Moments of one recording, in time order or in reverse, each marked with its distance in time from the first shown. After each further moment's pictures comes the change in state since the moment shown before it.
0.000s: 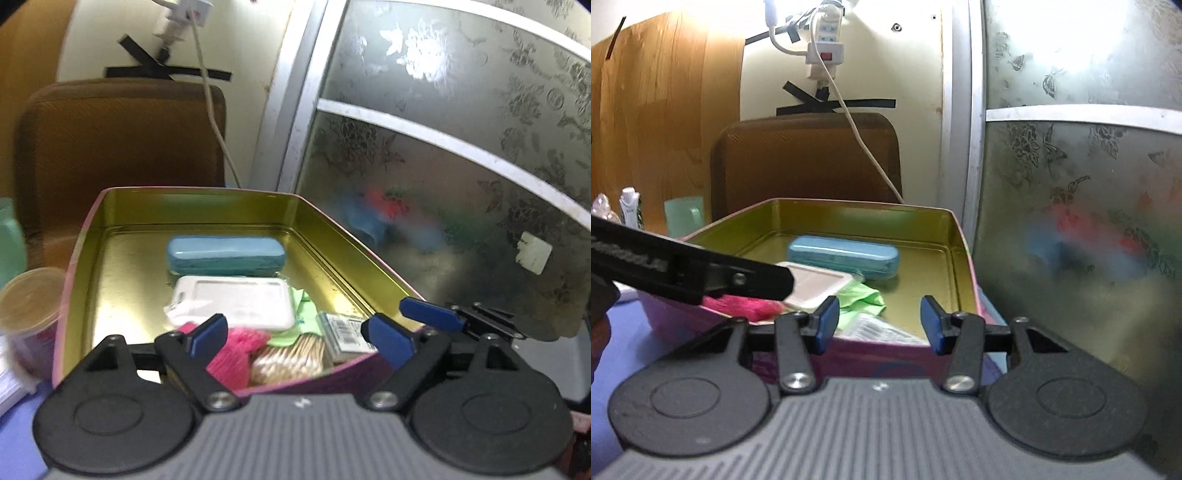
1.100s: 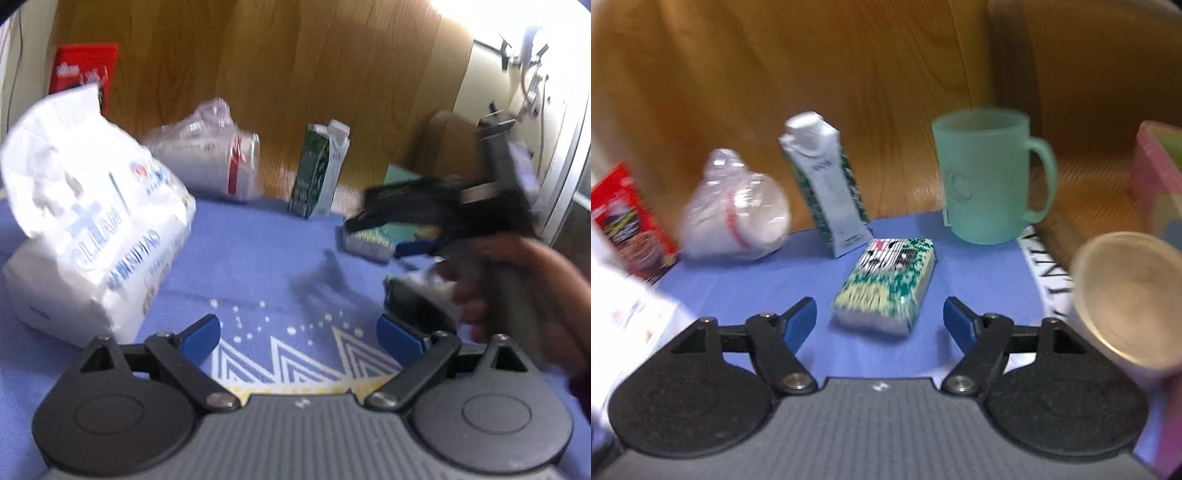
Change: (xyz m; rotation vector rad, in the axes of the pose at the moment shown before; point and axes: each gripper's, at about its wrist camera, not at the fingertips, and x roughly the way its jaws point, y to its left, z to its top) left arm -0.219 0.223 -0.123 -0.361 -0.127 0.596; right arm 0.209 0.339 0.058 0.105 0.442 0.373
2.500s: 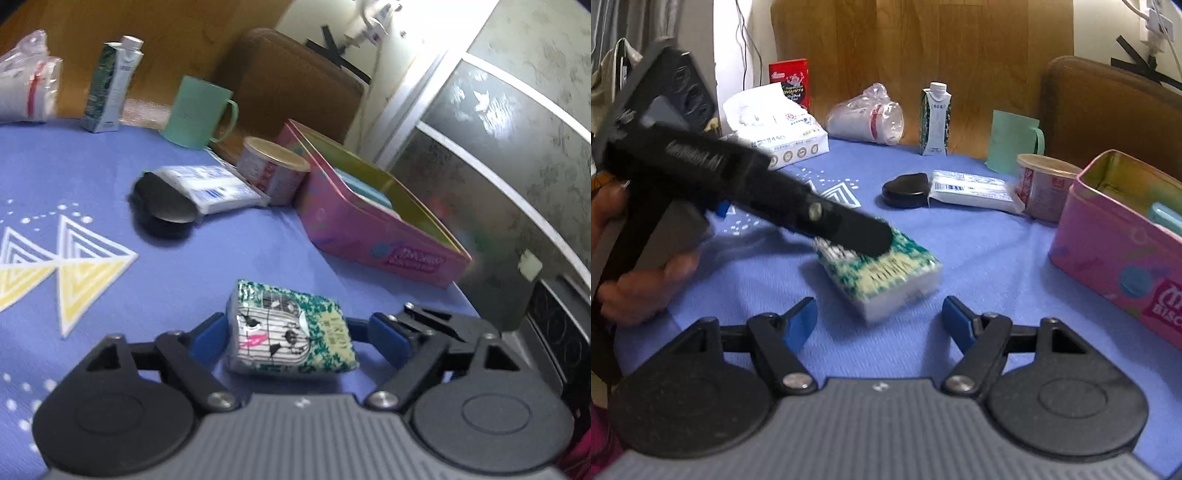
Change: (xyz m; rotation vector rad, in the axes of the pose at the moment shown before) left arm -0.010 -0.094 -0.041 0.067 0.259 -0.542; right arm -0.194 -0.067 -0.194 -0.474 -0.109 0.216
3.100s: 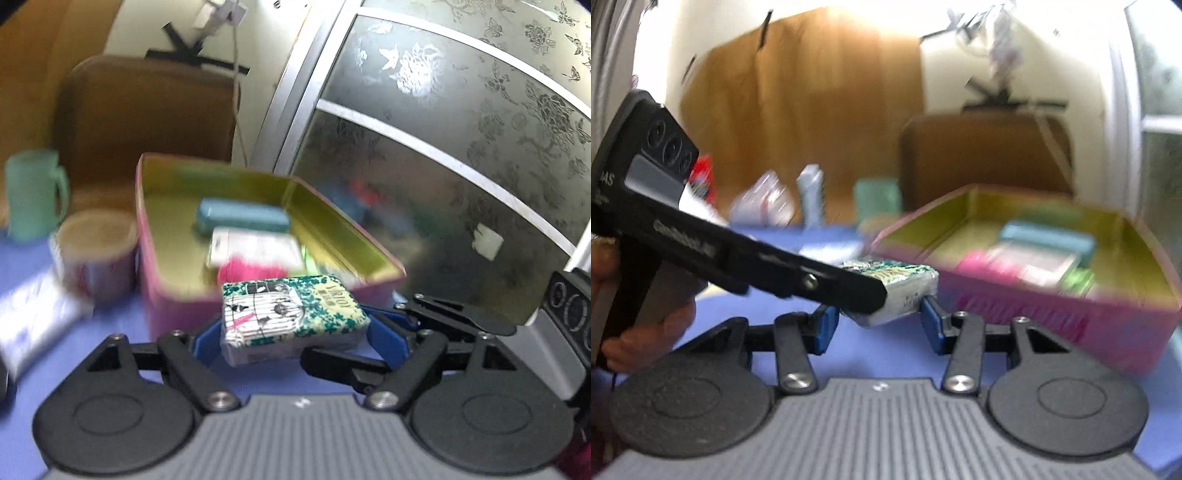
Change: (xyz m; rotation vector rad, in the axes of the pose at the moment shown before) left arm 0.089 -0.120 0.079 0.271 0.020 -0.127; right arm -0.099 -0.086 0.006 0.158 -0.250 -0.282
